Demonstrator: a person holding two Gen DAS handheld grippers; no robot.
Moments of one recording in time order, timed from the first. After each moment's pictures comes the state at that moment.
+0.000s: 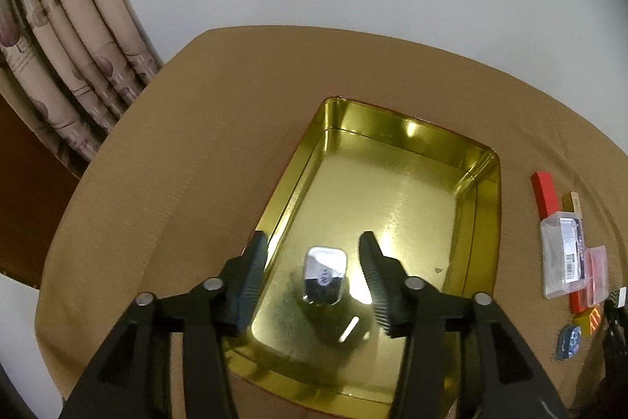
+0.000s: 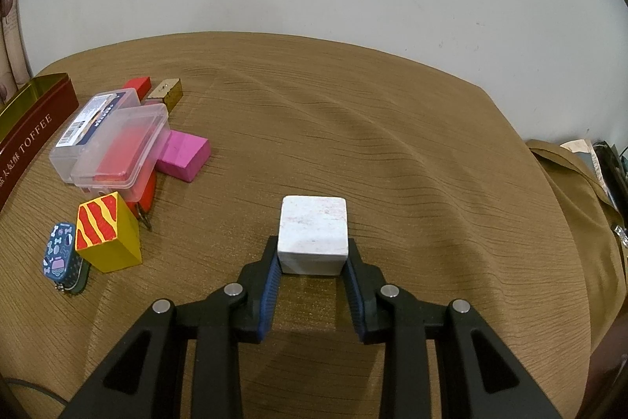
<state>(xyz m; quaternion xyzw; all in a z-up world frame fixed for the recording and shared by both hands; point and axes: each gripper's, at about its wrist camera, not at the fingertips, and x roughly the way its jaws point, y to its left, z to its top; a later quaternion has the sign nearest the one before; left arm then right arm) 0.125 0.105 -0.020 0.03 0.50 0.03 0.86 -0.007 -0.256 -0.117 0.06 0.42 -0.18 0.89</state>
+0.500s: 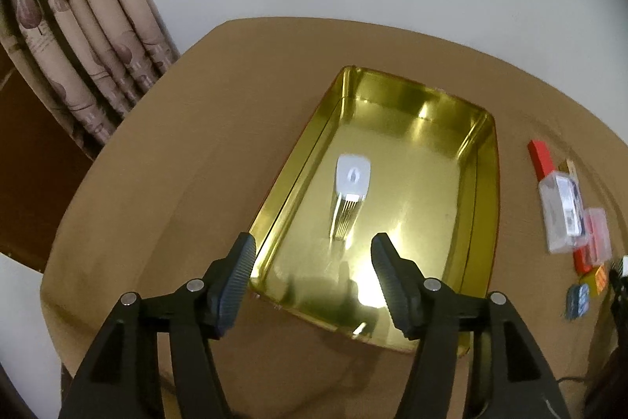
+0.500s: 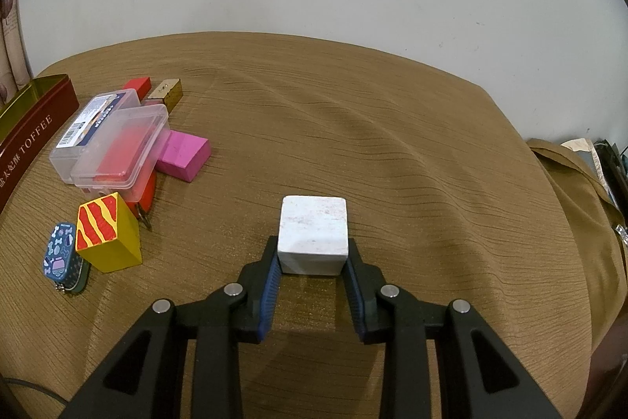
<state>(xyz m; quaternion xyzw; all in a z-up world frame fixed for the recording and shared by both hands) 0.077 0.113 -0.022 0.04 0.50 0.05 0.87 -0.008 -0.257 -0.118 0.07 0.42 -0.18 0.89</state>
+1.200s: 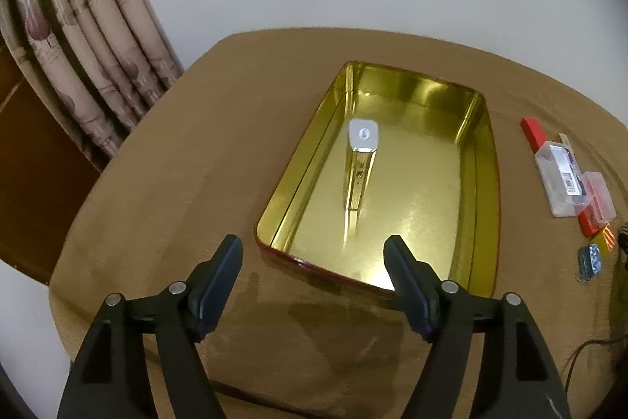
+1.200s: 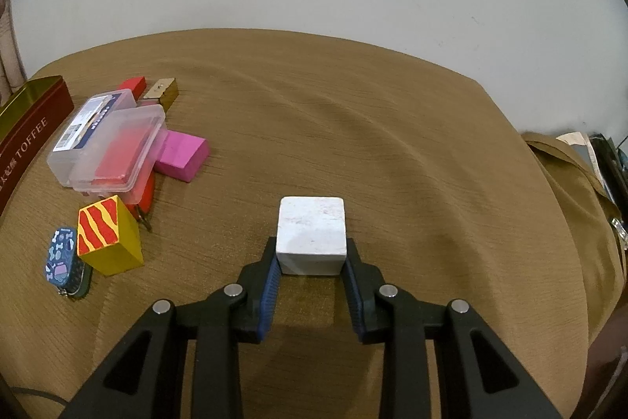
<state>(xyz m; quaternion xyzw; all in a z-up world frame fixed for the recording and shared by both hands) 0.042 0.120 -0.029 0.06 0.47 0.04 0.88 -0.002 -0.250 -0.110 0.07 0.43 -0.20 0.88</state>
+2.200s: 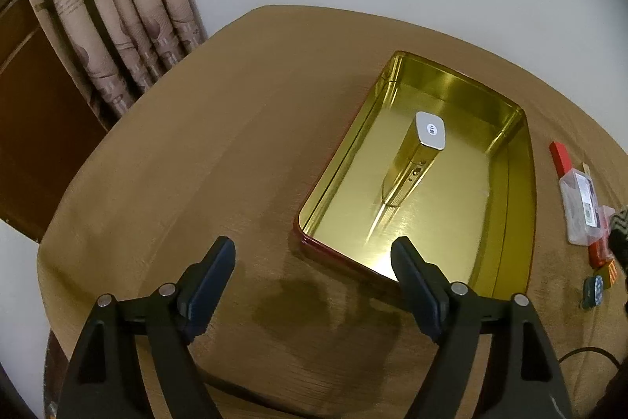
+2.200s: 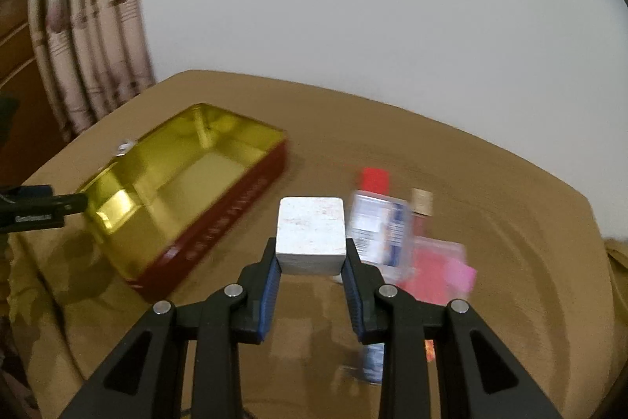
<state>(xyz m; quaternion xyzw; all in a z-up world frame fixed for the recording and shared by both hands) 0.053 0.153 -0.042 0.00 0.49 0.08 0.87 0.061 -0.074 -0.011 0.02 0.36 0.02 0.93</state>
